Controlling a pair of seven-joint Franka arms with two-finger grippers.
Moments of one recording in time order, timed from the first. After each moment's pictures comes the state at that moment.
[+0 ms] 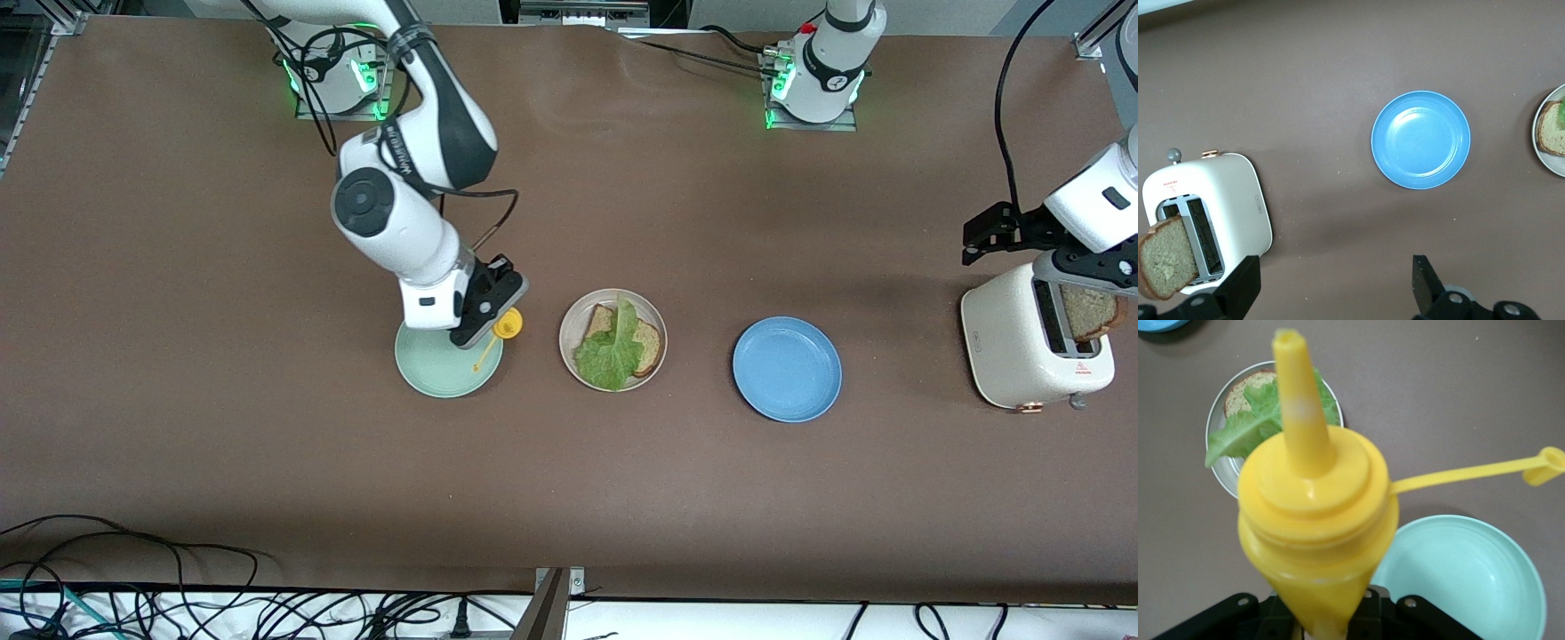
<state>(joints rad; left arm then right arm) 0.05 0.07 -0.05 -1.61 0.05 1.68 0.22 0.91 0.53 -0.39 -1.58 0.45 2.15 -0.39</state>
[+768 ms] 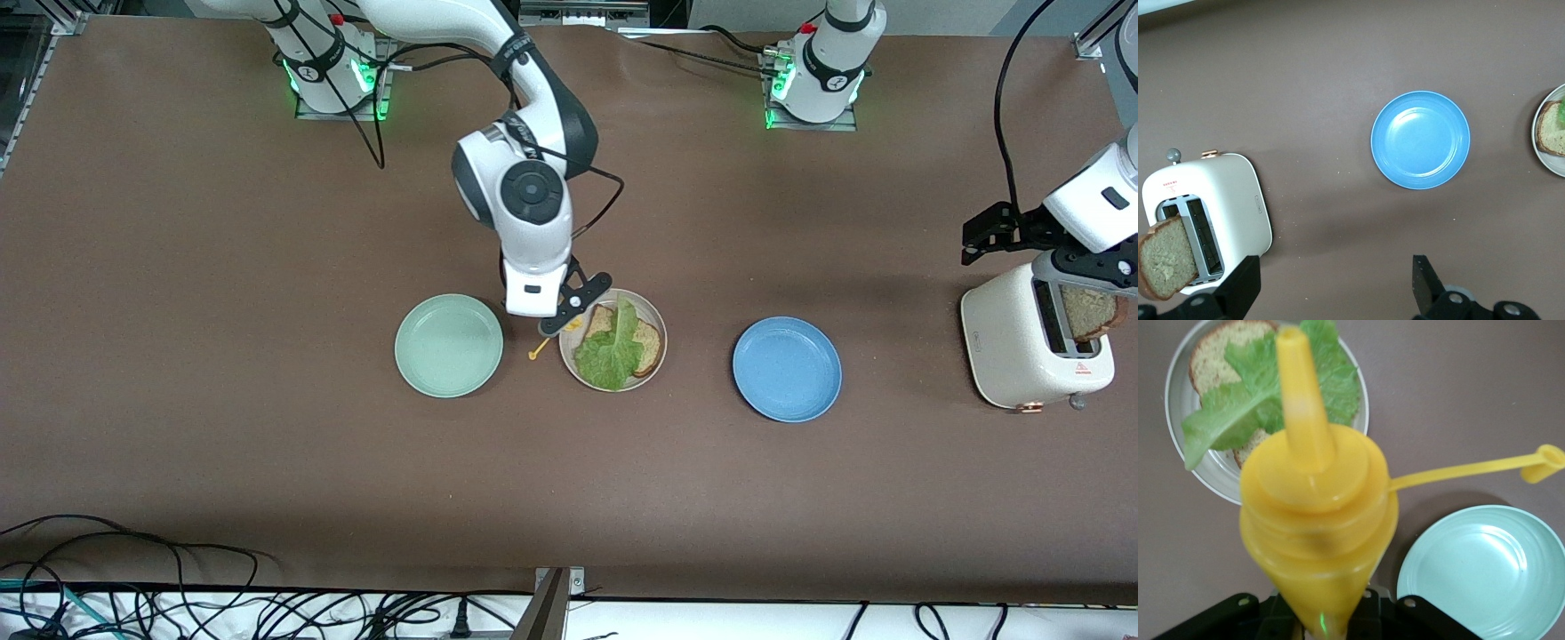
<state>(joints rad) 0.05 0.07 -0.05 -1.61 0.05 1.68 0.22 1.08 0.81 -0.50 -1.23 0.32 1.89 -0.15</state>
